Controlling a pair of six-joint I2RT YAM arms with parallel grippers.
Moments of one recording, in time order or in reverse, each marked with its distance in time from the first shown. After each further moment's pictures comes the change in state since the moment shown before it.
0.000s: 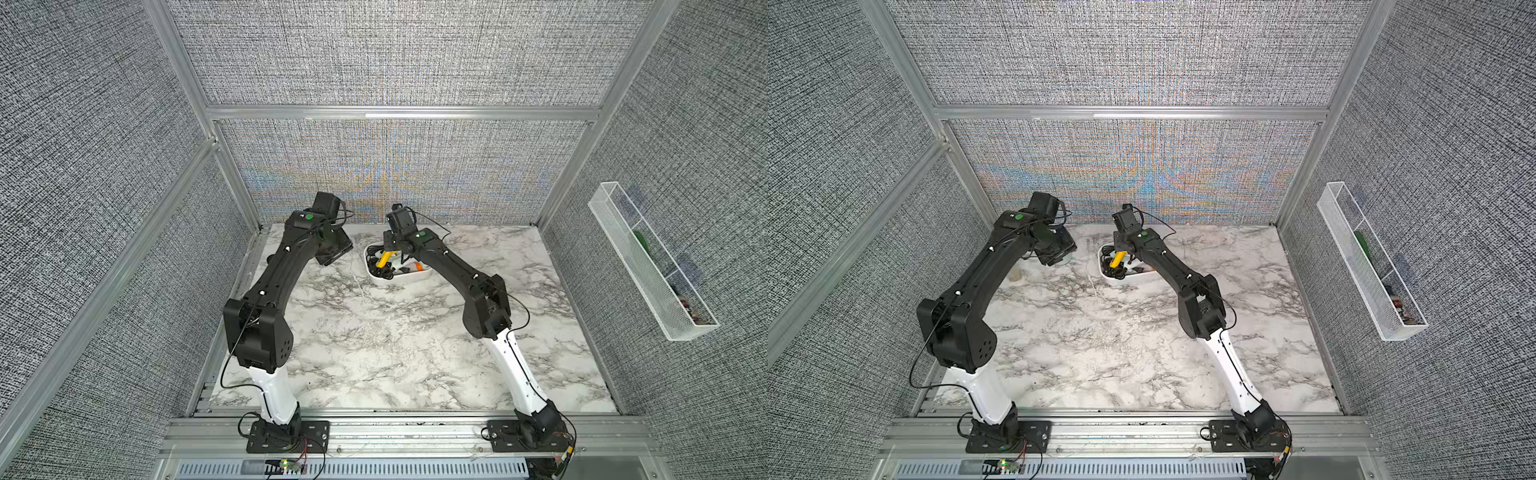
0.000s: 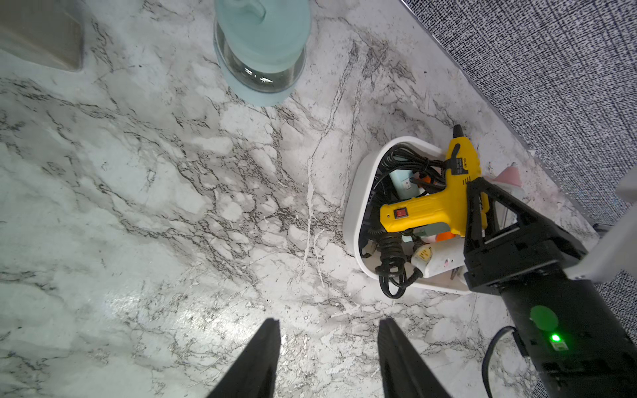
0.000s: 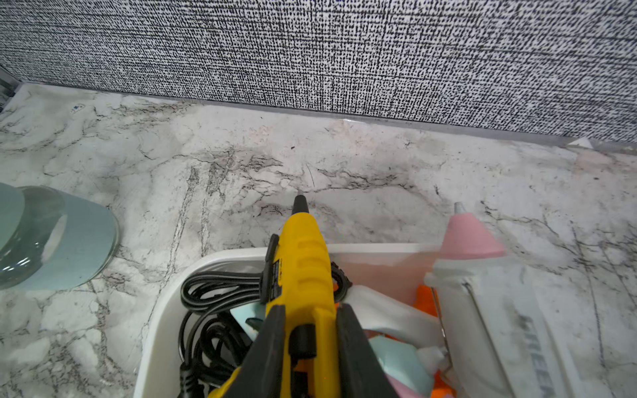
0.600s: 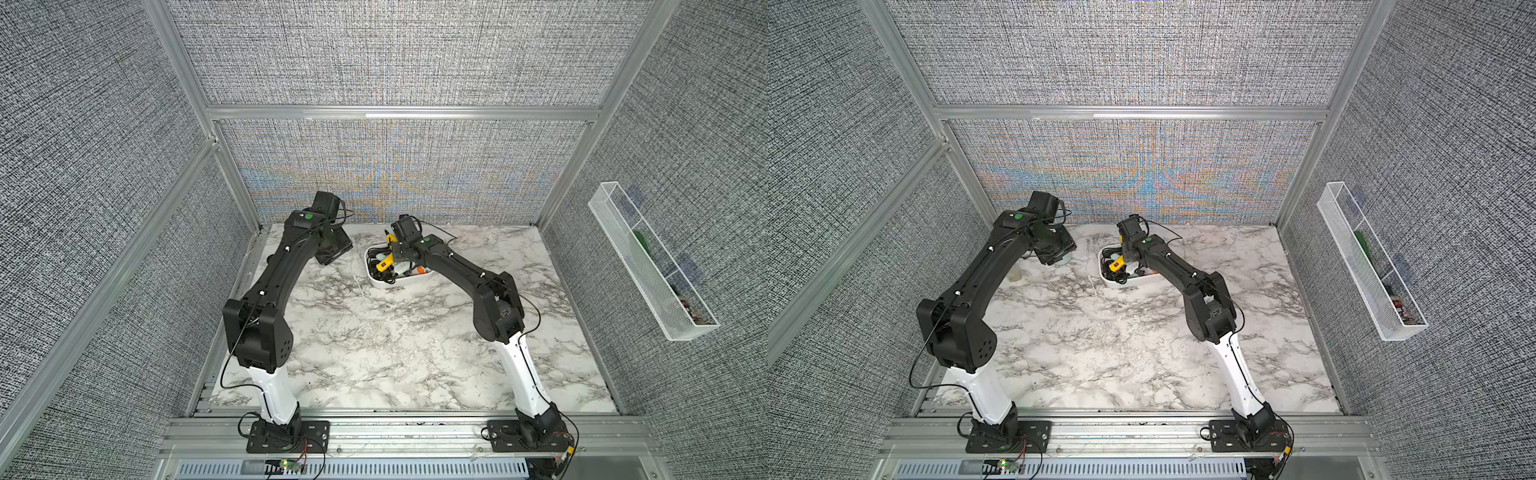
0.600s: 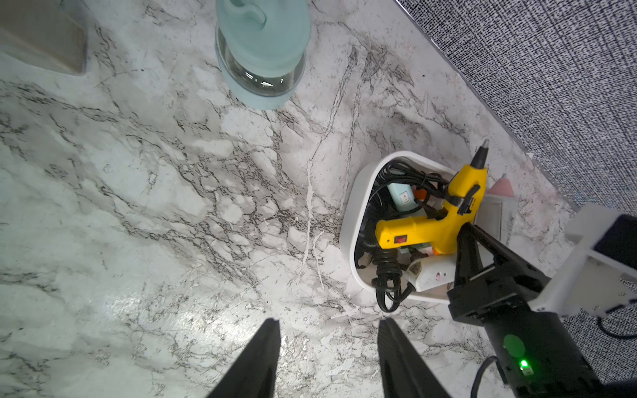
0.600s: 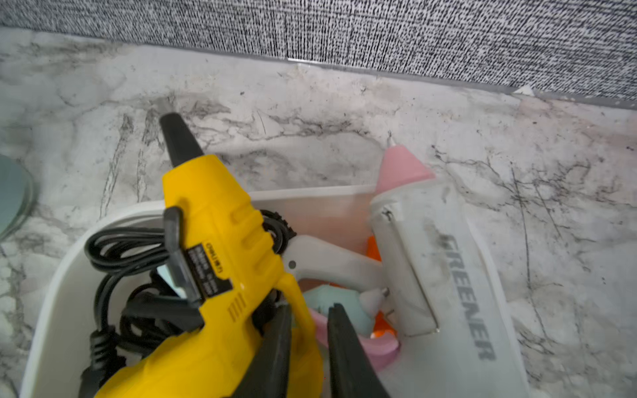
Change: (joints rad) left arm 0.001 0.000 0.006 0.000 -0.004 0.000; right arm 0.007 -0.159 -0.283 -0.021 0.075 -0.014
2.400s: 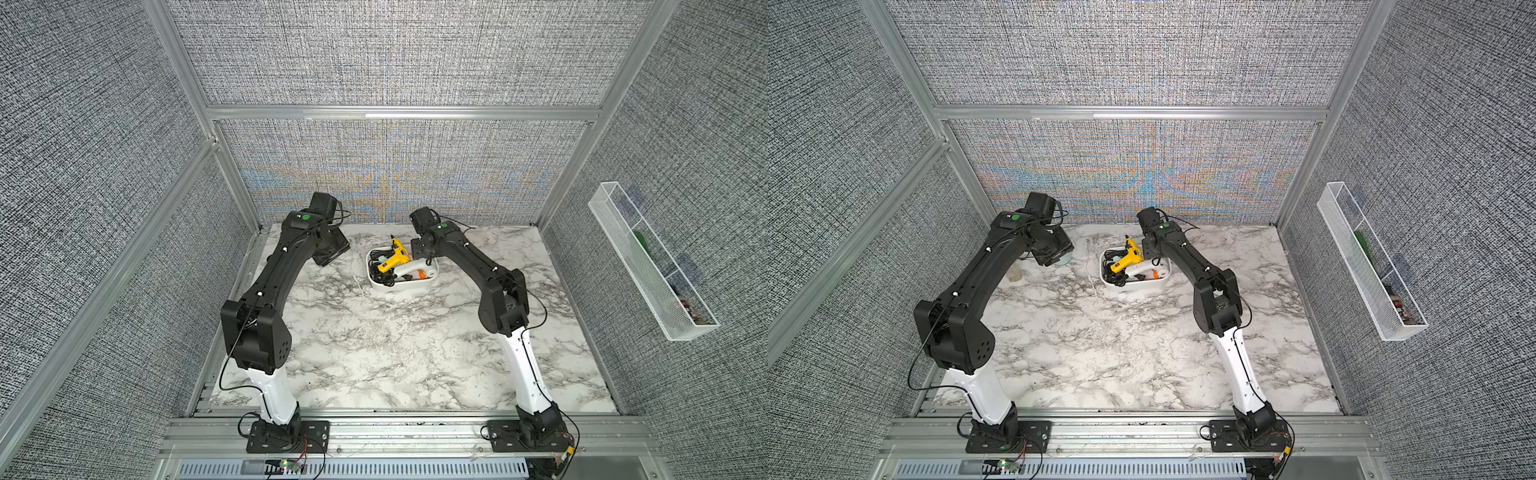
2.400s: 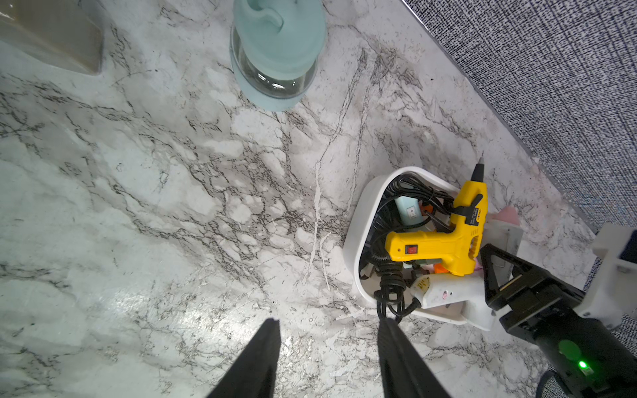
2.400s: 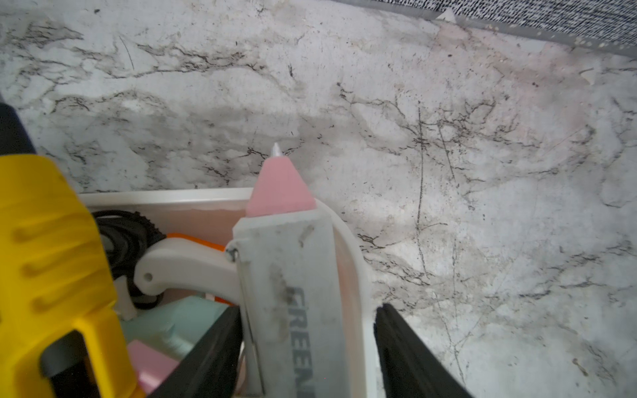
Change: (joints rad) left arm 0.015 -0.013 -0.021 0.000 -0.003 0.000; right arm -0.130 0.050 0.169 -0.271 -0.013 -0.028
